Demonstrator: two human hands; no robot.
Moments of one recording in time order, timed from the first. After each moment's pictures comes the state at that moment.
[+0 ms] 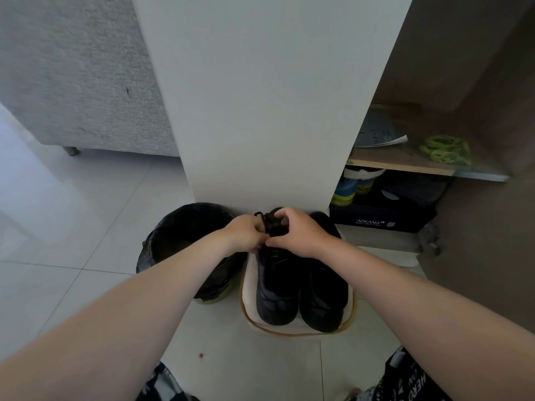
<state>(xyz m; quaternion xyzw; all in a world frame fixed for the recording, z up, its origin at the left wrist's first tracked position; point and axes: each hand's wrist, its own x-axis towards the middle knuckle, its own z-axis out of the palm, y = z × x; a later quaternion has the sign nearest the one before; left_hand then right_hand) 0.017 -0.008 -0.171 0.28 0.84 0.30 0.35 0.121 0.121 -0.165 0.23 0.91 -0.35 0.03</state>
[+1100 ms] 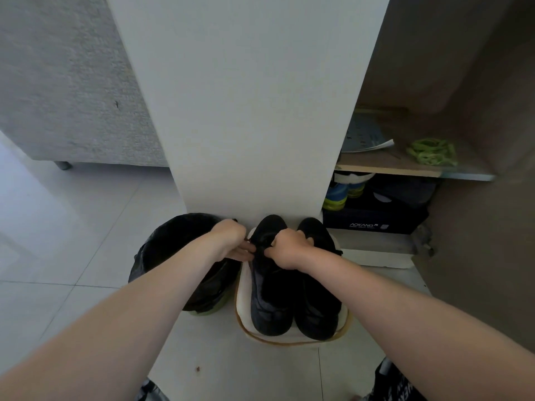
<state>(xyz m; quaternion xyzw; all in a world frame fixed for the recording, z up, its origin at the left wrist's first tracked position) 0.015 0.001 -0.158 0.02 0.80 0.40 0.45 0.109 0.111 -0.181 0.31 0.91 -0.22 0.16</state>
